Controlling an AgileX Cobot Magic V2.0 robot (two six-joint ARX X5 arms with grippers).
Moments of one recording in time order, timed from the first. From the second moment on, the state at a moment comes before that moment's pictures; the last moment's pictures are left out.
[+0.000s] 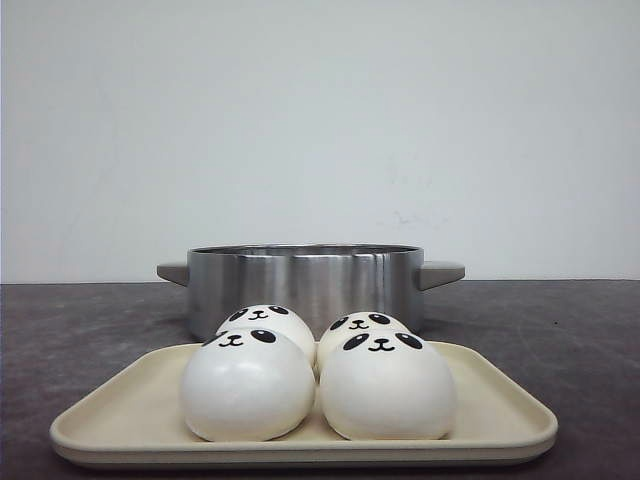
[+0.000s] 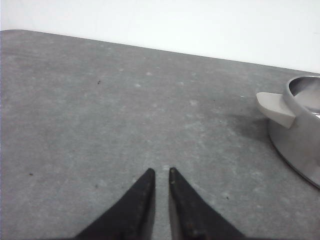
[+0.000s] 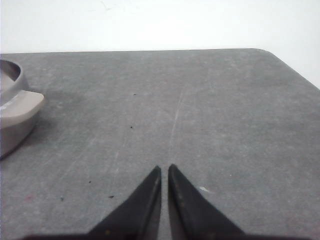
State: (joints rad) left arm 0.04 0.00 0.03 -0.18 0.03 -0.12; right arm 0.03 0.00 0.01 -0.17 0.03 0.08
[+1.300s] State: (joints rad) left arm 0.04 0.34 0.66 -0.25 0.33 -0.43; right arm 0.04 0.41 0.80 -0.34 -0.21 0.20
